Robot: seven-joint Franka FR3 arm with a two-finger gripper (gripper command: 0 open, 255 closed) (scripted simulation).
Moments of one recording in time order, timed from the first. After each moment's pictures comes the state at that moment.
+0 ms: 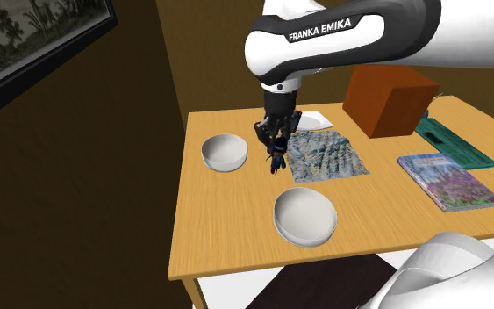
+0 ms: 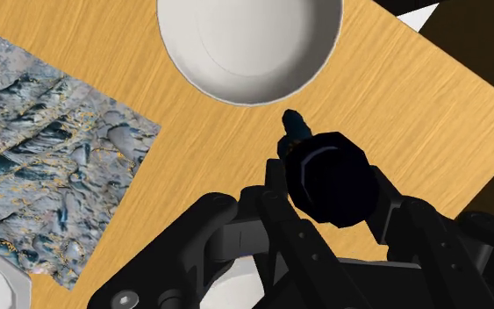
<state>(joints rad) -0.07 -0.36 -0.17 -2.30 -0.05 1.85 -0.08</state>
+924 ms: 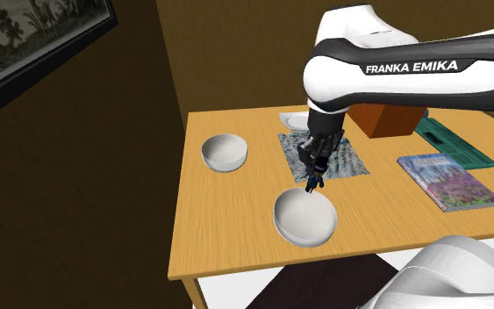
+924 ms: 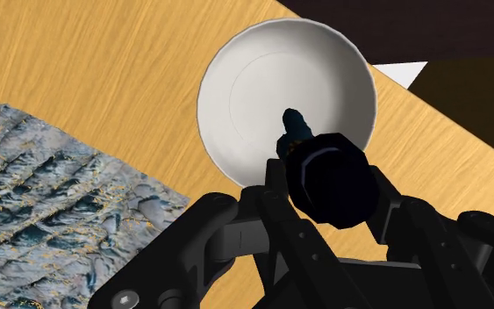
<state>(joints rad) -0.15 -0.66 -0.23 -2.57 -0.15 1.82 -0.16</state>
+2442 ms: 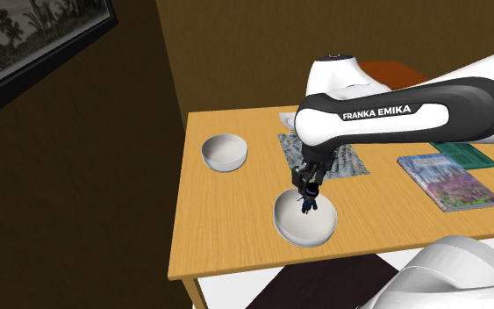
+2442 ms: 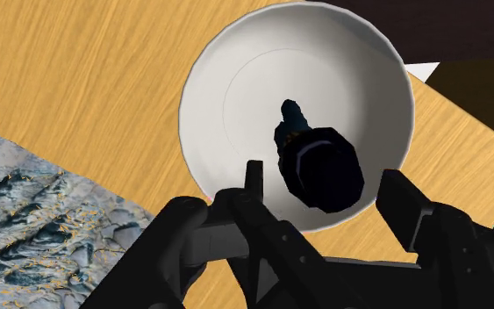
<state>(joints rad) -0.16 -0.59 -0.26 -2.72 -0.17 2.06 -0.16</state>
